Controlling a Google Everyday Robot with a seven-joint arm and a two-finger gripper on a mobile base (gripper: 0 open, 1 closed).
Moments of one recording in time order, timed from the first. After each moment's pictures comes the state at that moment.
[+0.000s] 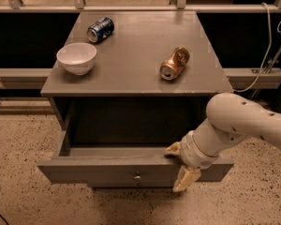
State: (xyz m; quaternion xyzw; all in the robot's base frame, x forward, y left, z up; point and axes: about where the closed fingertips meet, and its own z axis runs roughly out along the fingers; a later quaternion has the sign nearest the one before) arm 0.419 -0.106 0.658 -0.74 0.63 0.16 0.15
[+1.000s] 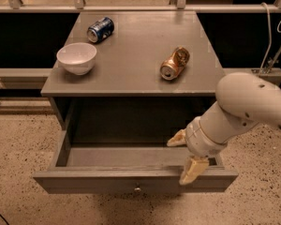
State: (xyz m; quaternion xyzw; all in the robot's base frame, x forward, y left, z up) arm 0.420 -0.113 0.716 -0.76 0.62 0.14 0.16
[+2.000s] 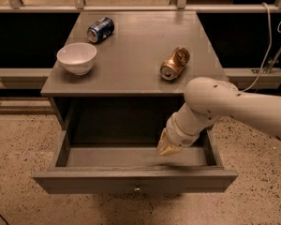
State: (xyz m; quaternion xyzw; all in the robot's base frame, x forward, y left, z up) arm 0.492 -0.079 0.663 -0.73 0.65 0.11 0.15
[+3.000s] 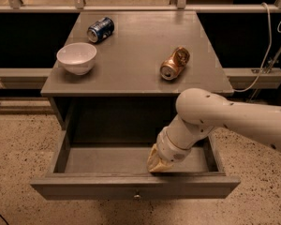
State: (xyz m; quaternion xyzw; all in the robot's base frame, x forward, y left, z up) arm 0.436 -0.043 0.648 -0.74 0.63 0.19 0.13
